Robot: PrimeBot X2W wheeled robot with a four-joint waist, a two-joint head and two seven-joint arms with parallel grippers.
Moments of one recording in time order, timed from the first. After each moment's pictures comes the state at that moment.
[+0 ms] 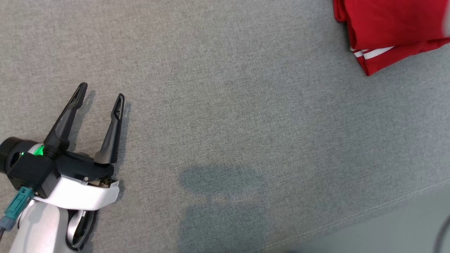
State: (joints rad) left arm -0.24 0.29 -0.10 -0.07 -0.23 -0.13 -0.27; right arm -1.19 -0.32 -0.01 0.90 -0.28 0.13 -0.09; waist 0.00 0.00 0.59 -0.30
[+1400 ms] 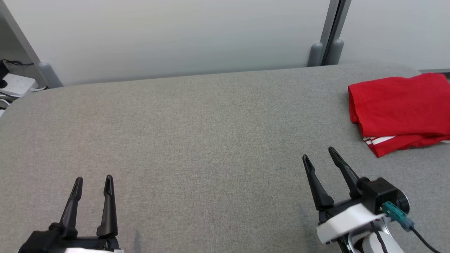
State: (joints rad) left arm 0.11 0.04 0.10 0.00 -0.25 -0.11 -0.26; right arm -0.19 -0.06 0.25 0.27 0.19 0.13 -0.25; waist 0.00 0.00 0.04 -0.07
